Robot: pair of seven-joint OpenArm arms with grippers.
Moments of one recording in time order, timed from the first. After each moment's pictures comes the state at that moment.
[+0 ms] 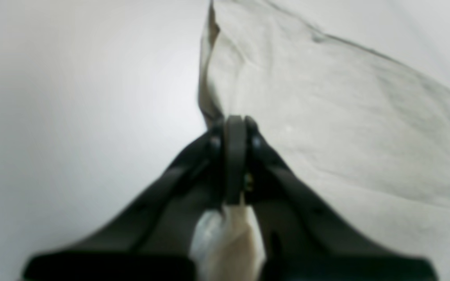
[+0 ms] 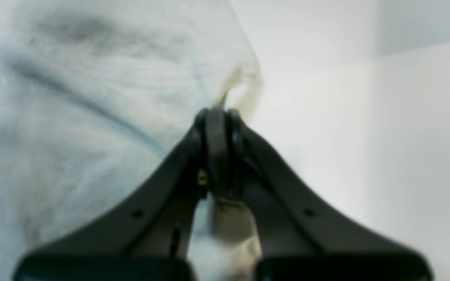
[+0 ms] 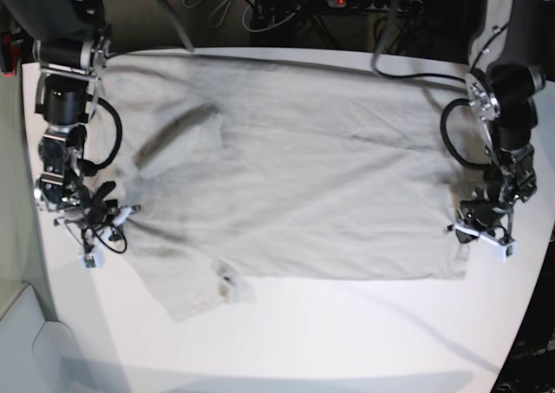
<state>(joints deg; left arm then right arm) -33.3 -21.1 -24.9 20.3 -6.4 -27.0 12.4 22.8 15.4 12.9 50.4 -0.5 27.9 -26.7</state>
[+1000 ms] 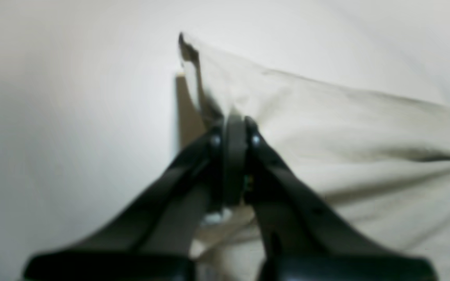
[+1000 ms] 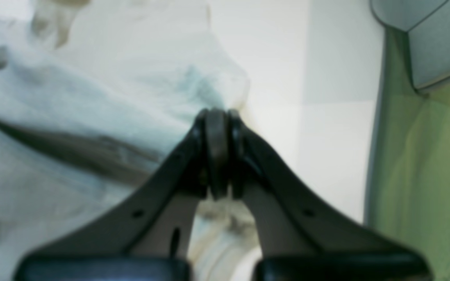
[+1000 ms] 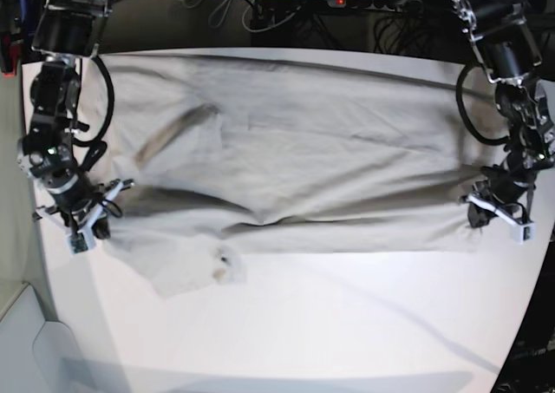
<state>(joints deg) -9.7 -19.7 -25.0 68.0 -24.9 -27.4 35.4 3.6 13.7 16.2 89.7 -0.6 30.2 -32.3</state>
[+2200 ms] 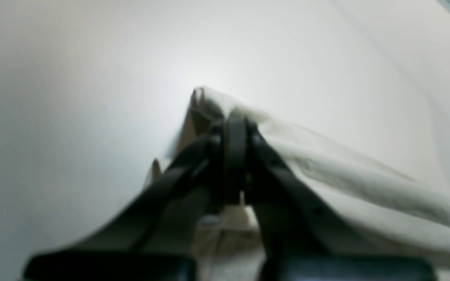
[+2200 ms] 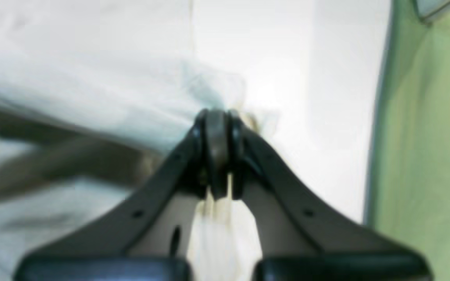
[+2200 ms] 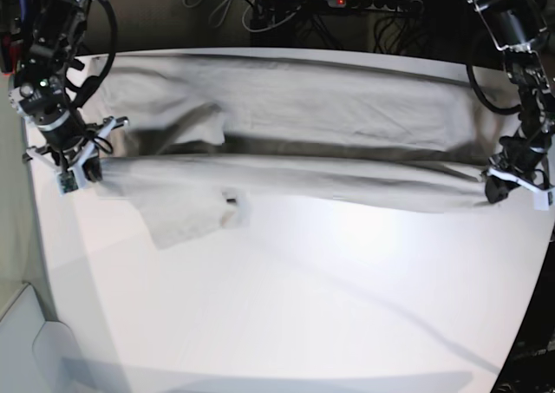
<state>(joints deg) -0.5 -20.6 -31.8 73.1 -35.2 -27.6 35.8 -10.4 6.1 28.5 103.8 -0.5 39.9 -36.8</state>
